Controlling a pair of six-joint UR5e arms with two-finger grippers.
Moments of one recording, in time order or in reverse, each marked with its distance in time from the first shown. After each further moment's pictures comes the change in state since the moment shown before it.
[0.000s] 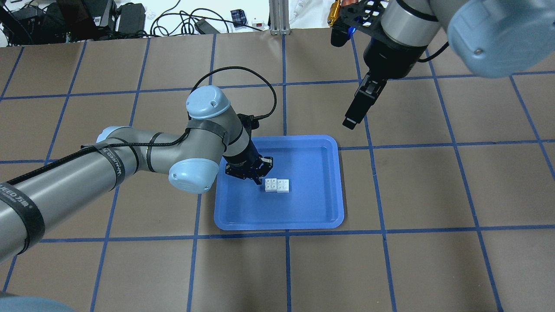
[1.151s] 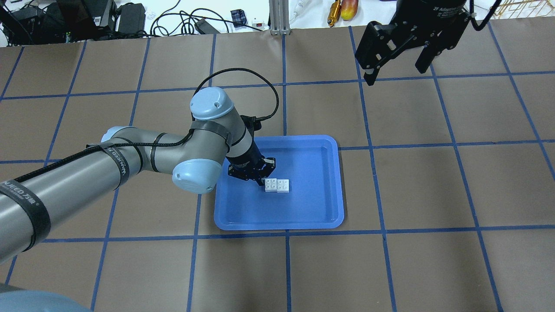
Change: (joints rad) left arm -0.011 -0.012 0.006 0.005 -0.008 -0.020; right arm 0.000 0.003 -0.174 0.069 -0.140 0.811
